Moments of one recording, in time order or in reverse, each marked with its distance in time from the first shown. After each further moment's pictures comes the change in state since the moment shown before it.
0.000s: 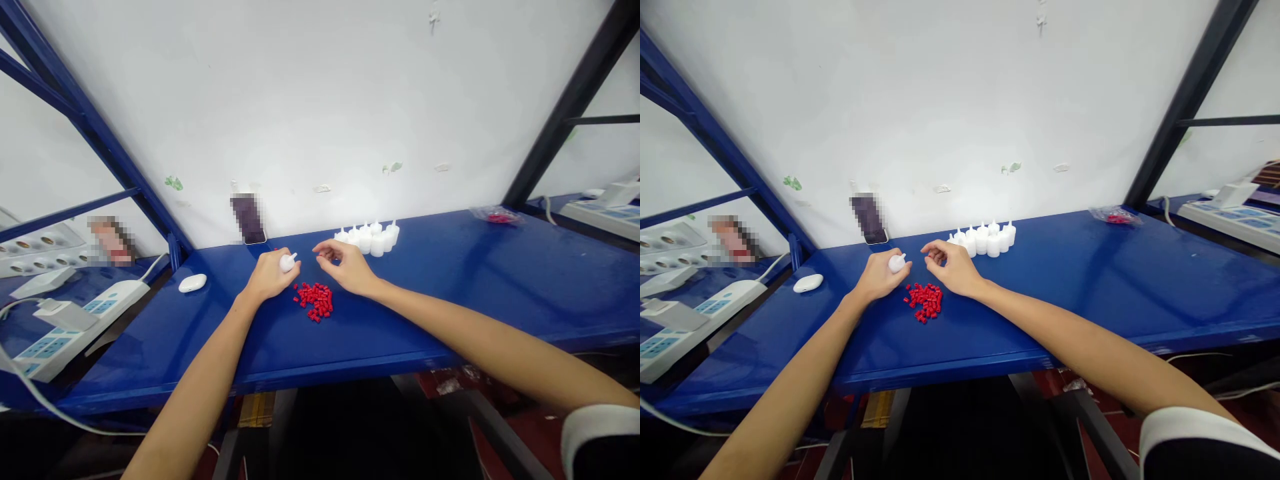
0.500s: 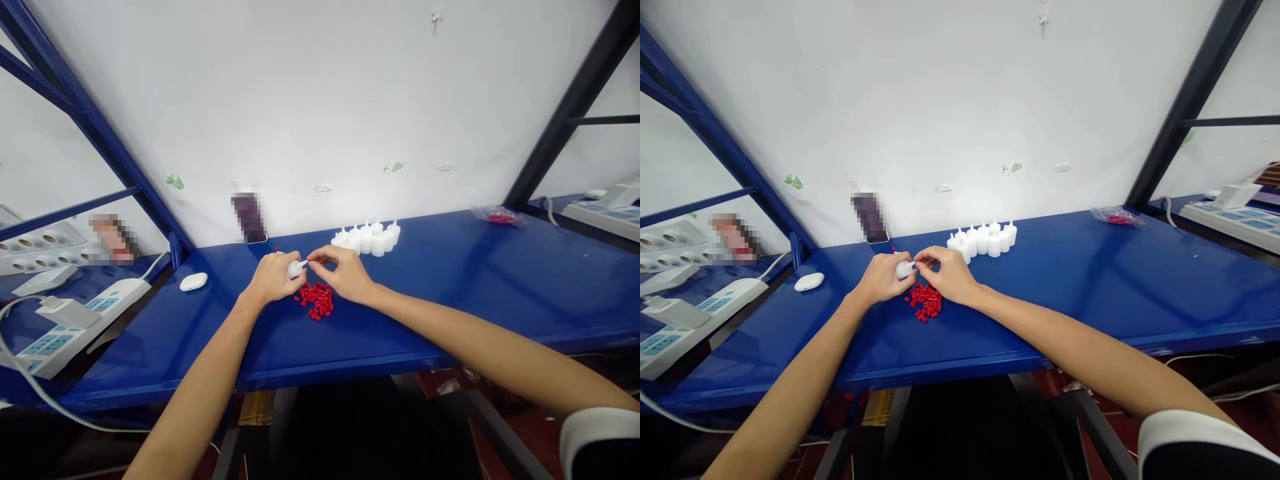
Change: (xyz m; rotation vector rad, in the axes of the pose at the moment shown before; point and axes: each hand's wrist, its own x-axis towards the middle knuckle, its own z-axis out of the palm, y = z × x) left_hand -0.005 0.014 -0.005 0.149 -0.067 0.152; right_hand -0.006 -0.016 0.011 -0.013 0.008 -0.053
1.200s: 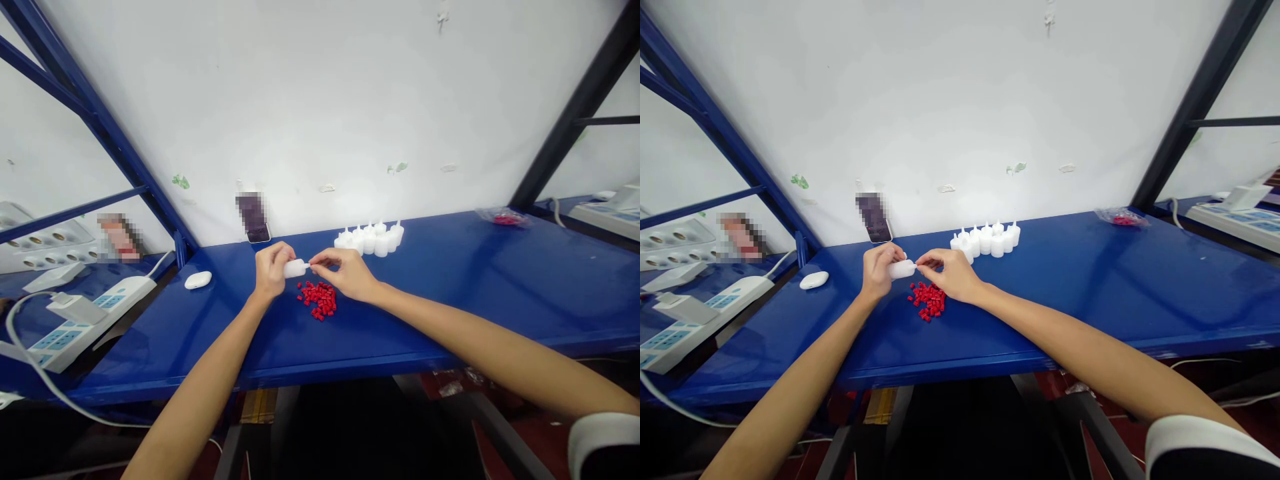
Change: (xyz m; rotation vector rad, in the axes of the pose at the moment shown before) left_hand 0.002 0.000 0.005 -0.814 0.448 -0.160; right_hand 0.000 0.003 -0.003 0.040 -0.077 0.012
